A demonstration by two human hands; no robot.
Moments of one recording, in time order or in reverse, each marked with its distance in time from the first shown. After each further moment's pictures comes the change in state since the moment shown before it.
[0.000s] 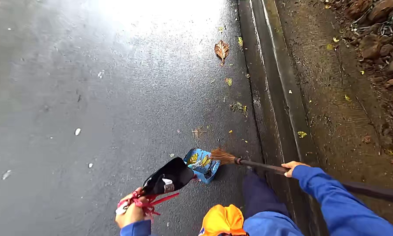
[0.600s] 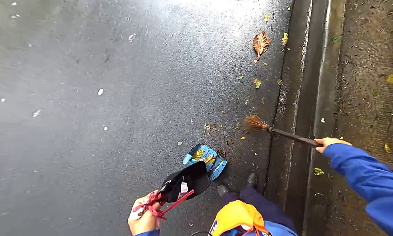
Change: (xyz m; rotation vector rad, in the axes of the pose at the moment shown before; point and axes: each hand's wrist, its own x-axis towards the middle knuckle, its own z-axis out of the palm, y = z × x) left_hand 0.012 0.015 0.066 -0.039 0.069 0.036; right_hand 0.130 -0.111 -0.282 -0.502 0.135 0.216
